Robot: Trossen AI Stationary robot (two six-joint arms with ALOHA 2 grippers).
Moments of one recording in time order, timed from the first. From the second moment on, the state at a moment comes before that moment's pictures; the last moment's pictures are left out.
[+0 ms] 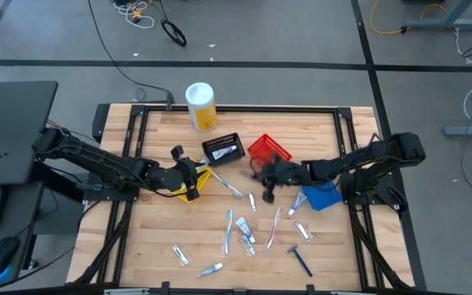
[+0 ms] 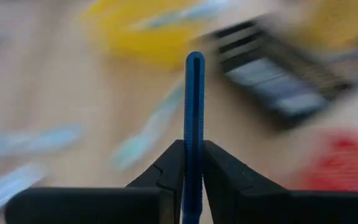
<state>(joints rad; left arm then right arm) -0.26 1.13 0.66 -0.17 -0.69 -0.20 0.08 1.52 0.66 0.29 0.26 0.13</state>
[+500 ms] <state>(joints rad) -0.26 1.13 0.66 -0.17 -0.69 -0.20 -0.11 1.48 0.66 0.03 0.52 0.18</state>
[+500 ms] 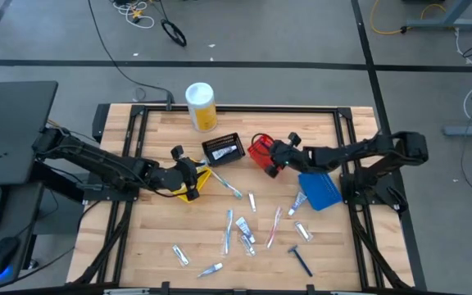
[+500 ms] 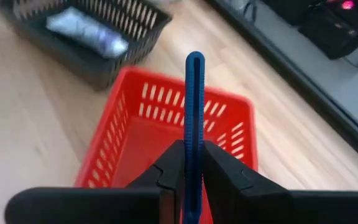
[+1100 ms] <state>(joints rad) -0.26 1.13 0.66 -0.17 -0.69 -0.21 -0.20 1.50 0.66 -0.04 0.33 0.18</state>
